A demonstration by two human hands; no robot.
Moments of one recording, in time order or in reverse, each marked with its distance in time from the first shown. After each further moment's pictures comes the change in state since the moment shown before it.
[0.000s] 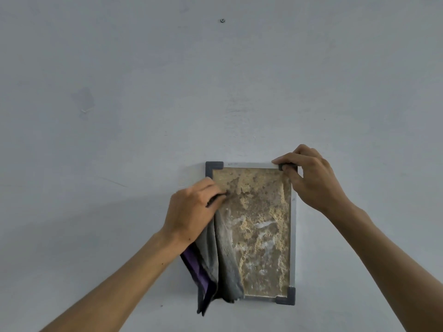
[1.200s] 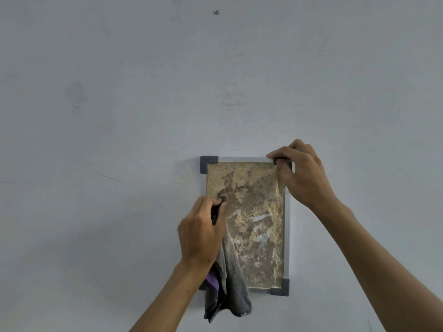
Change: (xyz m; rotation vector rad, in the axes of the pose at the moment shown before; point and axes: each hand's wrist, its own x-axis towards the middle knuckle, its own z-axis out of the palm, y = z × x) left_hand -0.045 0.042 0.045 -0.080 0.233 -0.385; right_hand -0.005 -0.001 0.011 0.037 0.070 0.039
